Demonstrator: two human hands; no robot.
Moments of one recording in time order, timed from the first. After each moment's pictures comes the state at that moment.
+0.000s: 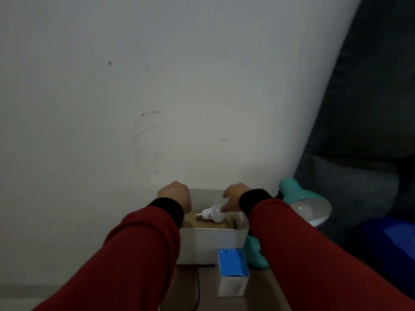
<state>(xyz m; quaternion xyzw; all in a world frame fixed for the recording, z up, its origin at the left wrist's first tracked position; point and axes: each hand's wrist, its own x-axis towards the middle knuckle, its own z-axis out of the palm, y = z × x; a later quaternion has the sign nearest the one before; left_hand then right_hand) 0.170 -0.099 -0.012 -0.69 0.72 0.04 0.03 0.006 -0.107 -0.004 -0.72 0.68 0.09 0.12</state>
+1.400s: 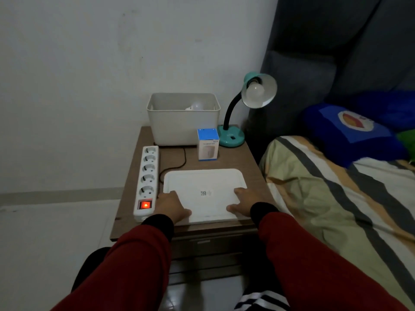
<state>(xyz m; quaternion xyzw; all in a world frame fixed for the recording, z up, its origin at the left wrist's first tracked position) 0.163 0.200 -0.201 -0.71 0.67 0.23 0.02 -0.053 0.212 -0.197 -0.61 0.75 0.04 0.25</state>
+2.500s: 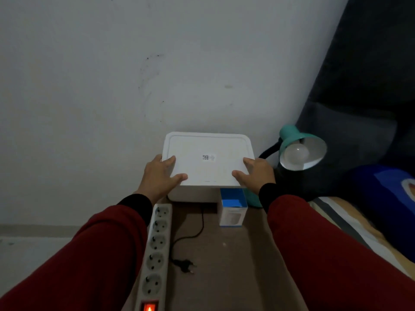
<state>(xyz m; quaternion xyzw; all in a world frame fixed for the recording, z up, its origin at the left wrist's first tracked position) 0.223 -0.001 -0.077 -0.66 0.68 0.18 -0.25 -0.020 -0.007 -0.075 -0.62 0.74 -0.20 0.15</state>
